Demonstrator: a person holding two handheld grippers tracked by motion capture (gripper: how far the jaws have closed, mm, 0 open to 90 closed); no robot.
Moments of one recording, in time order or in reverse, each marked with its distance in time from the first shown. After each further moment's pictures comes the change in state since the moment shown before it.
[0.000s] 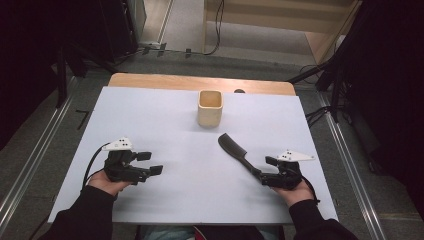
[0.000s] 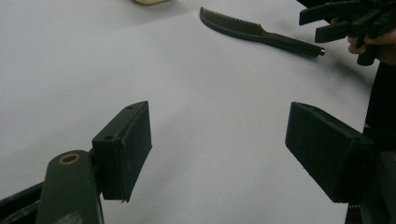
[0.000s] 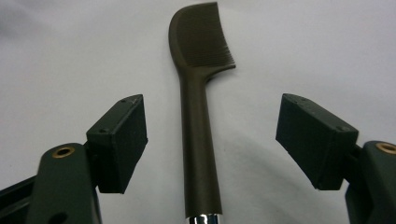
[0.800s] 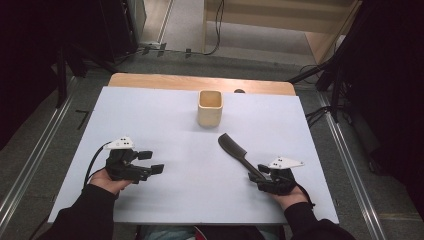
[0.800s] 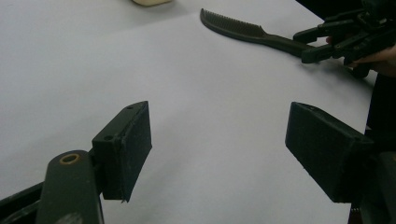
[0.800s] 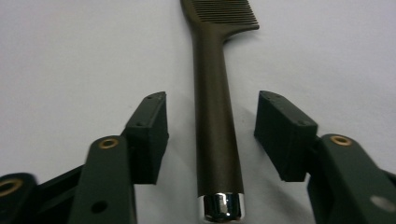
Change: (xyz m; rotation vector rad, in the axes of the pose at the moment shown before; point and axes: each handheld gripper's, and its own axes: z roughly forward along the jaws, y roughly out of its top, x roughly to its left) left arm 0.001 0.001 0.003 0.000 -0.003 -0.002; right arm 0.011 -0.016 0.014 0.064 -0.024 -0.104
